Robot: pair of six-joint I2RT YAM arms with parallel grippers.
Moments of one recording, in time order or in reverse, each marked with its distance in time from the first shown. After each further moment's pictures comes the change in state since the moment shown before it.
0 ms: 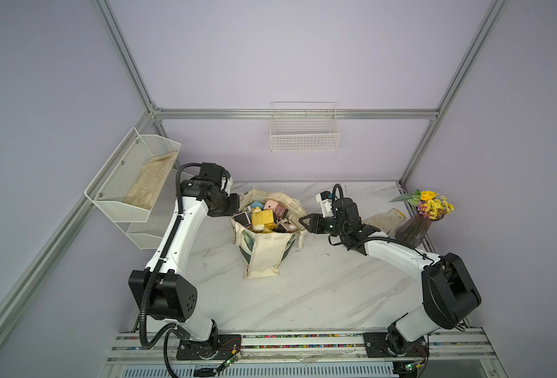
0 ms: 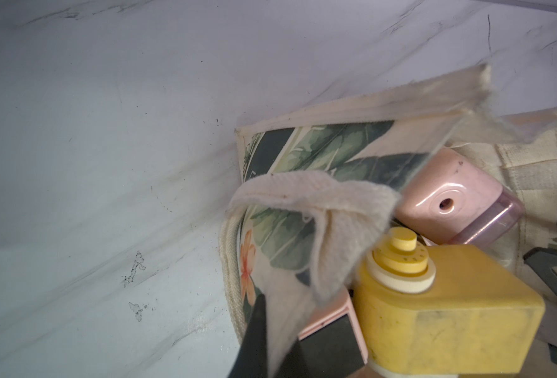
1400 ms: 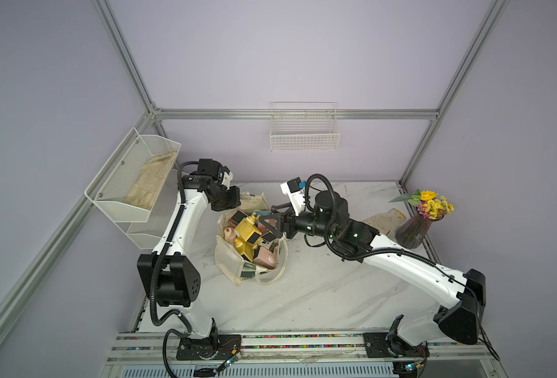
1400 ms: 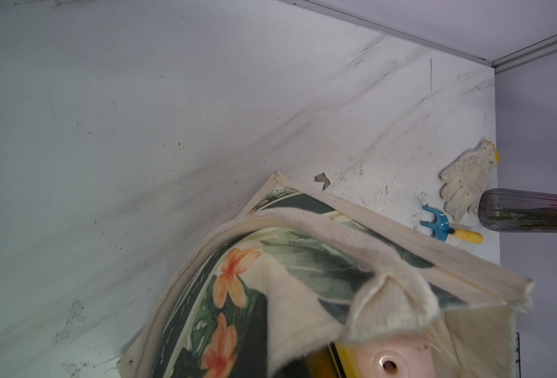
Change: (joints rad) left arm 0.059 0.117 0.051 0.090 0.196 -0.068; right arm 0.385 -0.048 0.414 -0.153 0.072 -0.110
